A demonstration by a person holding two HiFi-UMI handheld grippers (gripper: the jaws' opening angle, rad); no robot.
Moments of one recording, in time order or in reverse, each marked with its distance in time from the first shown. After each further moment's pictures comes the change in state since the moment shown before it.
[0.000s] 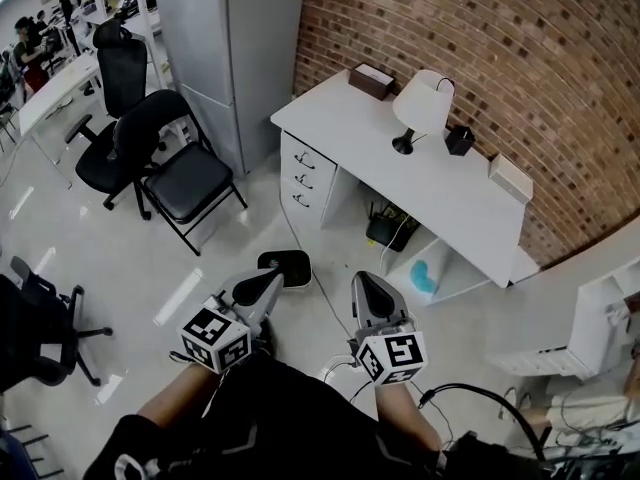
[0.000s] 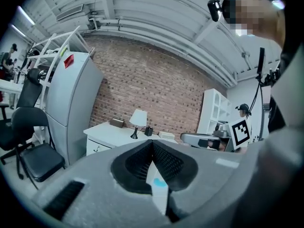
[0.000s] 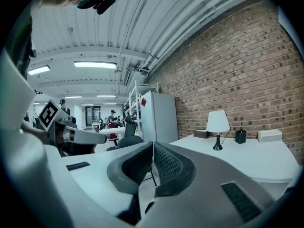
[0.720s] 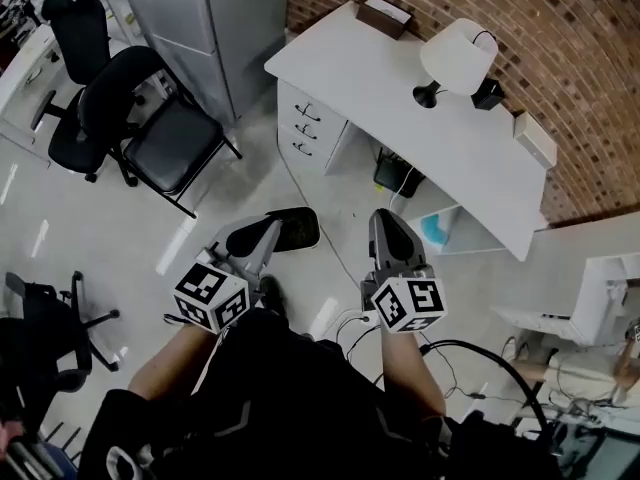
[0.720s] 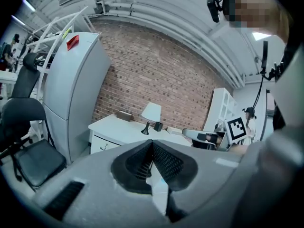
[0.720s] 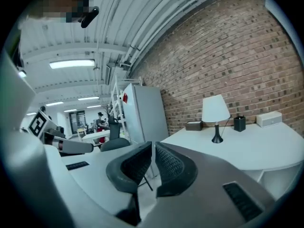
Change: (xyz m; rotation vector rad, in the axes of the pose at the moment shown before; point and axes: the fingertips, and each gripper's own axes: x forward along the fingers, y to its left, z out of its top) left arm 0.087 0.160 0.003 -0.065 0.101 -0.002; right arm 0.166 -0.068 -0.020 0.144 0.038 -0.131
